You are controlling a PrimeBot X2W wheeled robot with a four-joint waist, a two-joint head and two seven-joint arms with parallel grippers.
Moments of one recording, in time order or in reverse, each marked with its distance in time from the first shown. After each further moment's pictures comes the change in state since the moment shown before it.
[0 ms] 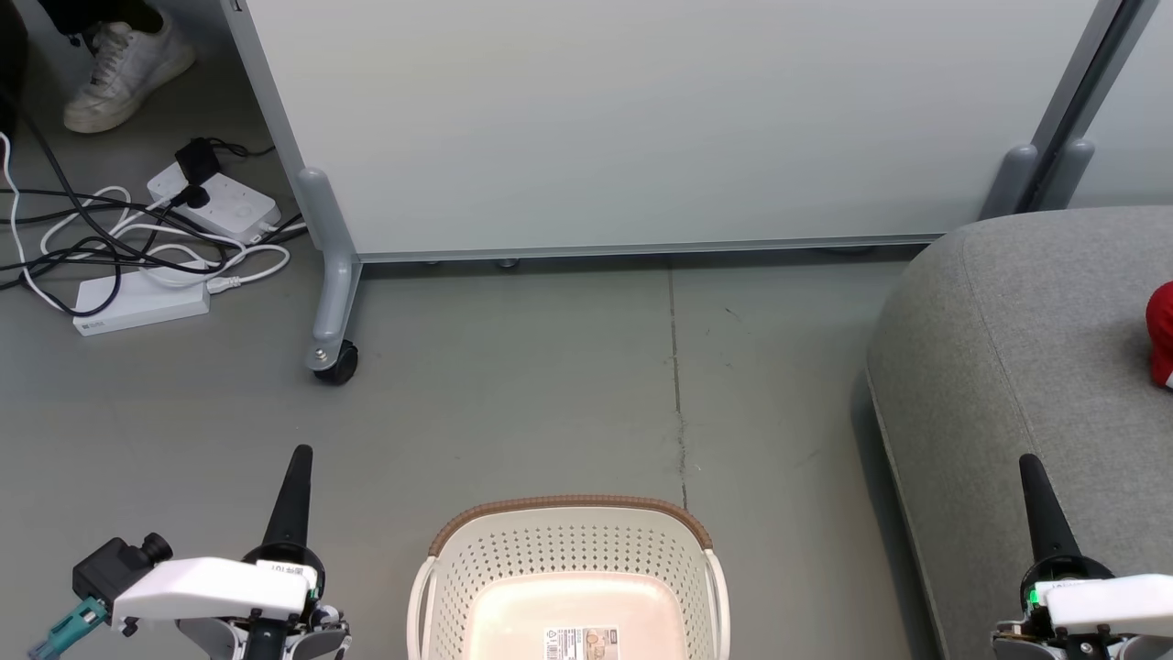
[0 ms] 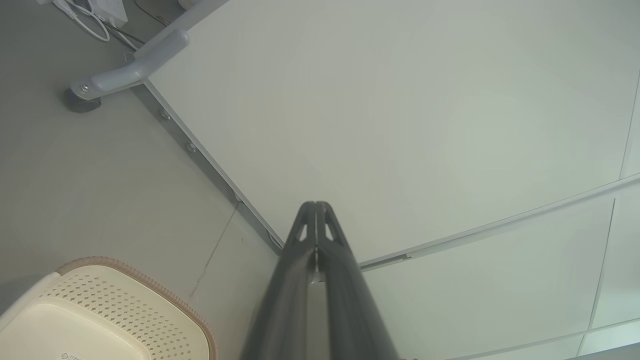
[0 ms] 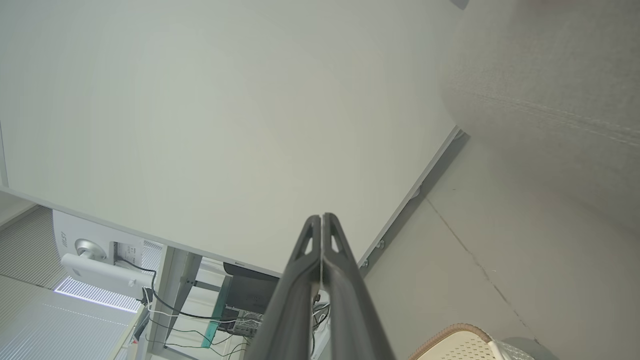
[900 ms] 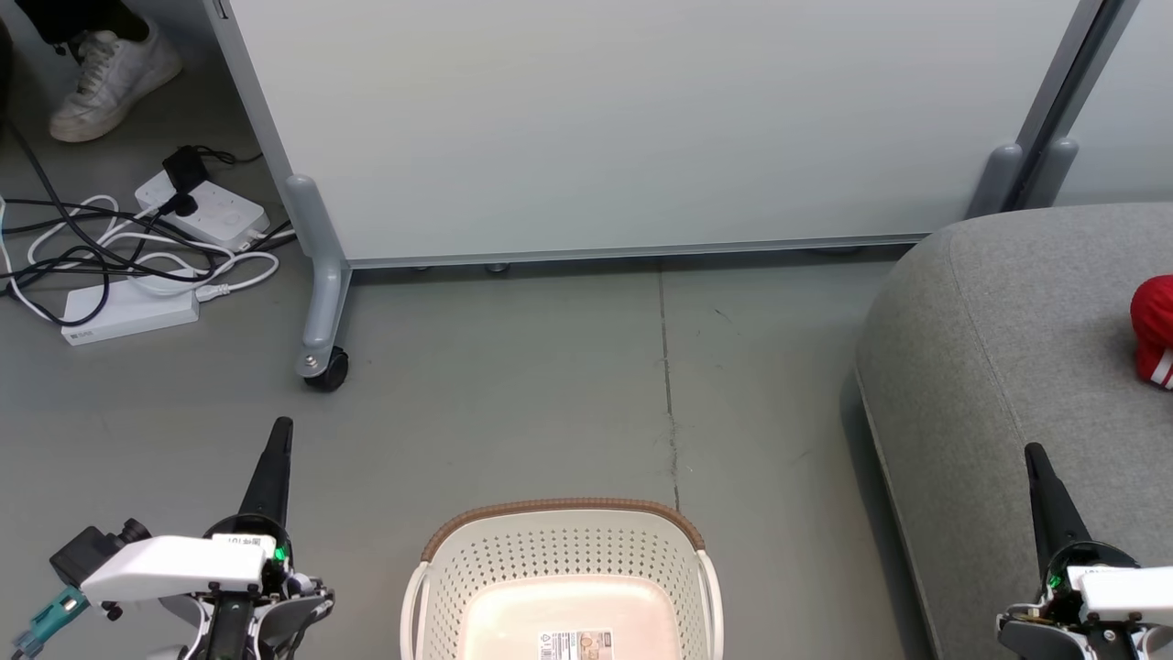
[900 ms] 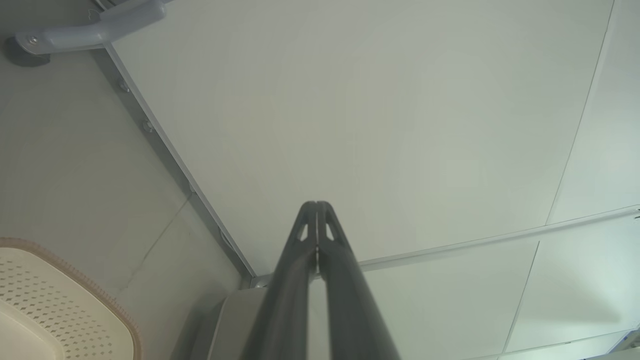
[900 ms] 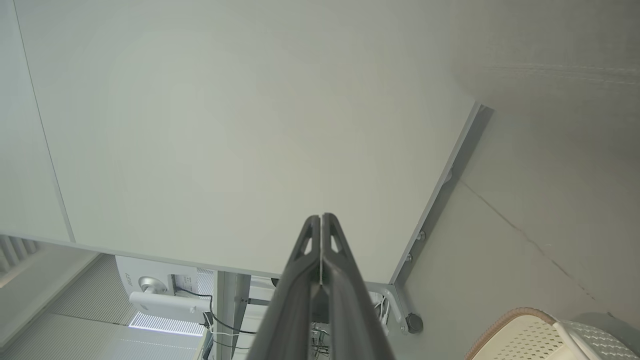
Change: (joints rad) left arm -0.043 0.004 0.040 0.011 -0.219 -0.015 0.064; right arm -0.018 -0.006 -0.014 0.000 0.236 0.000 0.052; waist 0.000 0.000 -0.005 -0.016
